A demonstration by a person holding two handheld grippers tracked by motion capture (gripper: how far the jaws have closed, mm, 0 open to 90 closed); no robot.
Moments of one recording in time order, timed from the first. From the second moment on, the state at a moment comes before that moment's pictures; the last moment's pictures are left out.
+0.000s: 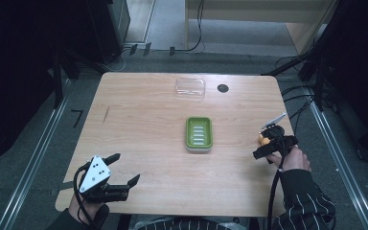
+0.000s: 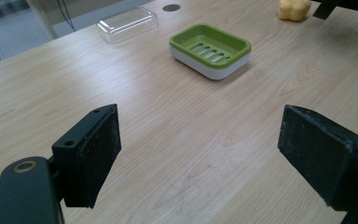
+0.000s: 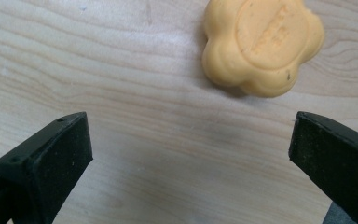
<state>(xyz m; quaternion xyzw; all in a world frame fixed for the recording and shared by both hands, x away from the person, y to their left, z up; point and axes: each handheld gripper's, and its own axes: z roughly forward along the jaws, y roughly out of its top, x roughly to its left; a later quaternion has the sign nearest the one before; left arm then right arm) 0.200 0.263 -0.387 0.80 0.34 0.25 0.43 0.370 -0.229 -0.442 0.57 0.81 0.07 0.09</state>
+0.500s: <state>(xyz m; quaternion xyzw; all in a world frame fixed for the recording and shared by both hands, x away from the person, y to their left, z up) 0.201 0.263 -0.387 0.80 0.34 0.25 0.43 0.396 -0.242 -0.443 0.58 0.80 0.08 0.08</state>
